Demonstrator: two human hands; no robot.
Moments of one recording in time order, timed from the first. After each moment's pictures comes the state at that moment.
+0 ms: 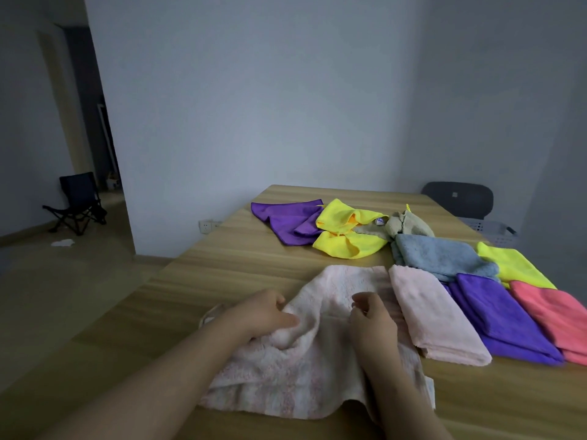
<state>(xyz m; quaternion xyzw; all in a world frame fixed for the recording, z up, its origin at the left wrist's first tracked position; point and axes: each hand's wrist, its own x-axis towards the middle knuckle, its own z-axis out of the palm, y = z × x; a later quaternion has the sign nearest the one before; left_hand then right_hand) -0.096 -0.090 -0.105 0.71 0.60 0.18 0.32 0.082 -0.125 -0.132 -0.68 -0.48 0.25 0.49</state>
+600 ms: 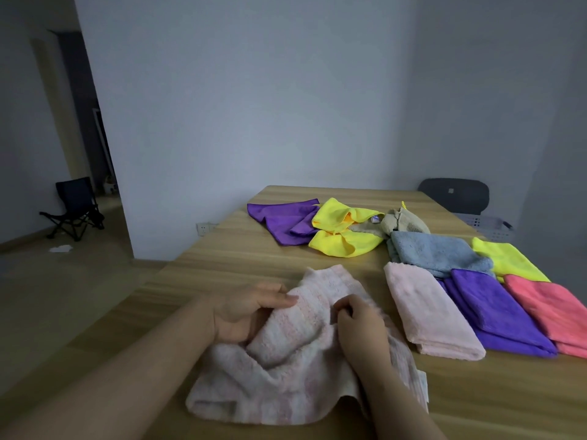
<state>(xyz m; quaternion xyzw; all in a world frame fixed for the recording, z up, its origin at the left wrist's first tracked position) -0.100 -0.112 -0.075 0.52 0.39 0.25 0.71 0.080 -0.121 -0.141 -0.70 -0.54 0.21 0.42</state>
